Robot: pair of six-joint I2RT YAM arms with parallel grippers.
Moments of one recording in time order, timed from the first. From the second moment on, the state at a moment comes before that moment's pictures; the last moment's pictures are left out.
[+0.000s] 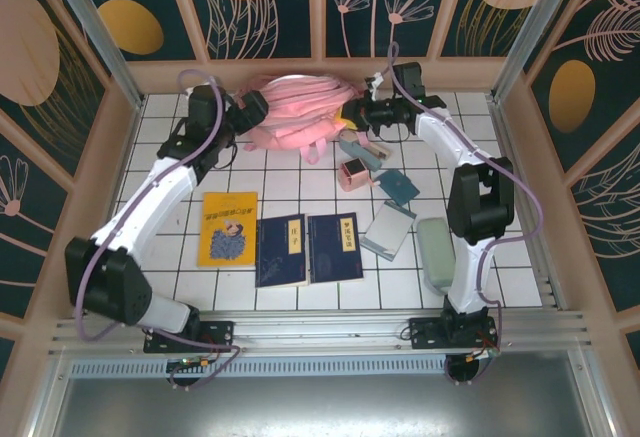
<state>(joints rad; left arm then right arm) -0.32 1.50 1.31 -0.30 -0.03 -0.74 0.27 2.00 1.72 -0.45 -0.95 0.75</state>
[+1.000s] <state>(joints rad) -0.19 1.65 1.25 -0.19 0.44 -1.27 0.22 1.99 1.68 -0.47 -1.00 0.70</state>
